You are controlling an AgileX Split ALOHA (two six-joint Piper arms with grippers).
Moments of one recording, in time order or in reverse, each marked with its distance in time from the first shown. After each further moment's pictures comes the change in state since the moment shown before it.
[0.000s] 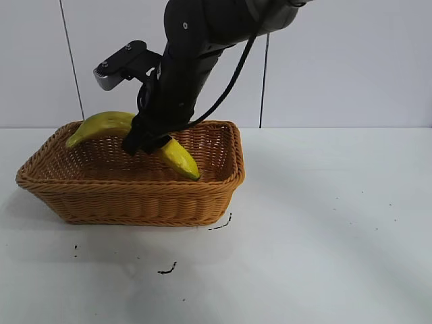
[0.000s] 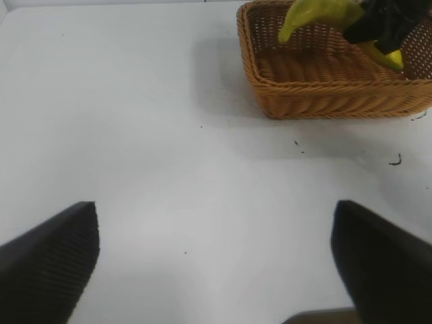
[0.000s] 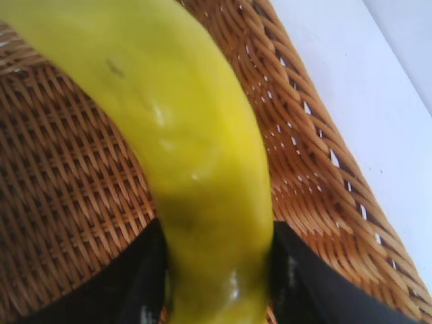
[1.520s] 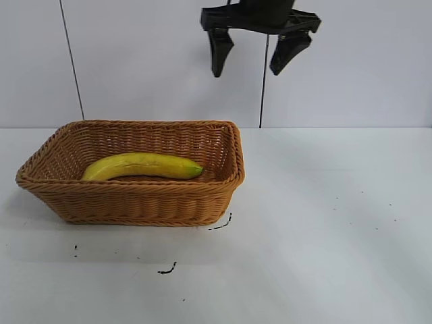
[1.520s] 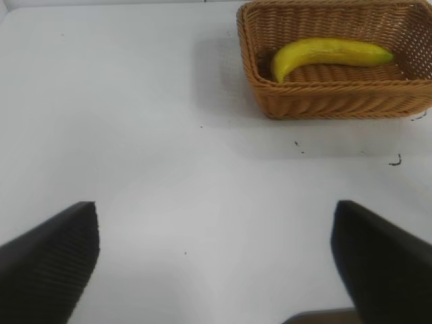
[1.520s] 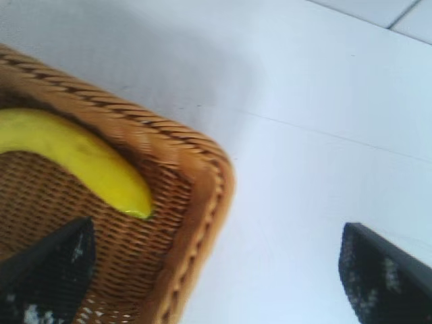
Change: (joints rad) left arm 0.000 0.000 0.000 0.000 -0.001 0.000; right arm -0.502 -0.126 -0.268 0.111 0.603 0.431
